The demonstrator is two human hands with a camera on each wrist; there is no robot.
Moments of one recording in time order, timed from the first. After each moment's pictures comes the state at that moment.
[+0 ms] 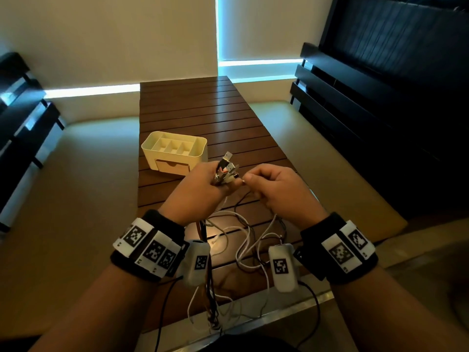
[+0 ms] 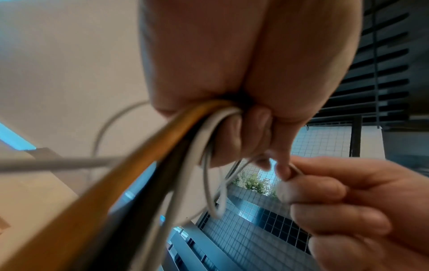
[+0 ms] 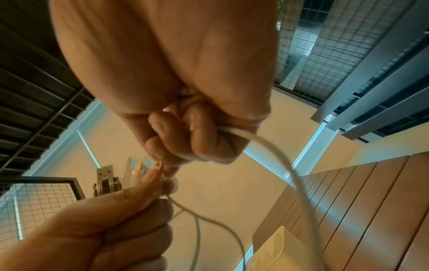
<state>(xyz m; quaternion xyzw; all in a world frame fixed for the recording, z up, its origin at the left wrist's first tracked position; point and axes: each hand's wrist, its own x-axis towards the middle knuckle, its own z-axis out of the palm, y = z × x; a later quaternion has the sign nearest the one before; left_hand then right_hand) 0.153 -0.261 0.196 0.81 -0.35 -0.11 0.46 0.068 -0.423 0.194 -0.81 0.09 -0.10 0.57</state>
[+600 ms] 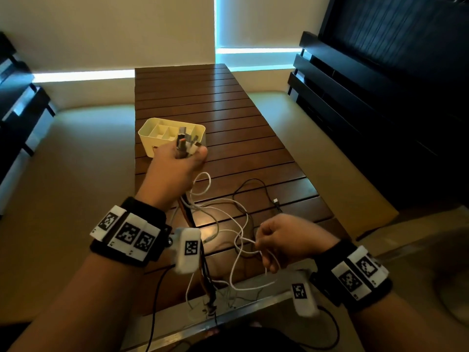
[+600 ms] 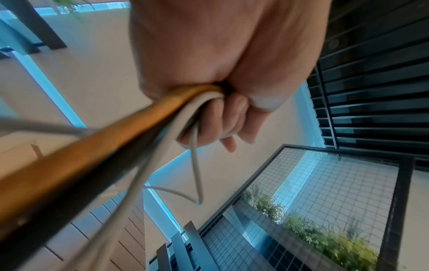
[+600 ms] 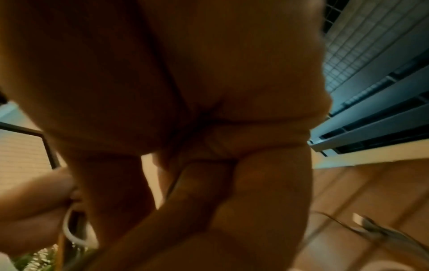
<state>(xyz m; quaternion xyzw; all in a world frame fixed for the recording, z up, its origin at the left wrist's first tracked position) 0.175 -0.228 0.179 0.77 -0.18 -0.09 0.61 0.015 -0.419 0.148 -0.82 0.16 0.30 0.47</state>
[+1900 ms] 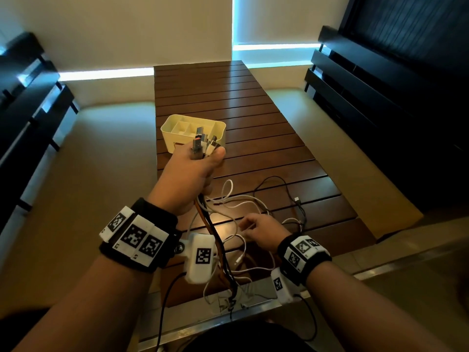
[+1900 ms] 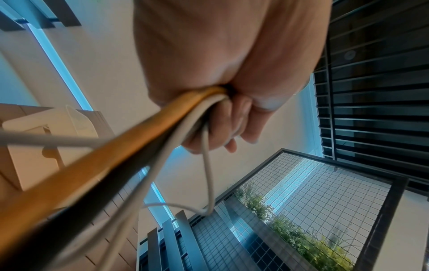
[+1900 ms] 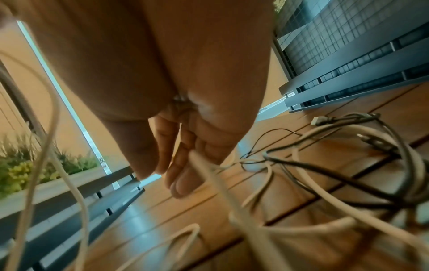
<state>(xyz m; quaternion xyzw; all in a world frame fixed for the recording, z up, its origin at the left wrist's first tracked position) 0.165 -0.199 0.187 0.68 -0.18 -0.18 0.69 0.086 -0.376 0.034 -0.87 0.13 0.15 0.45</state>
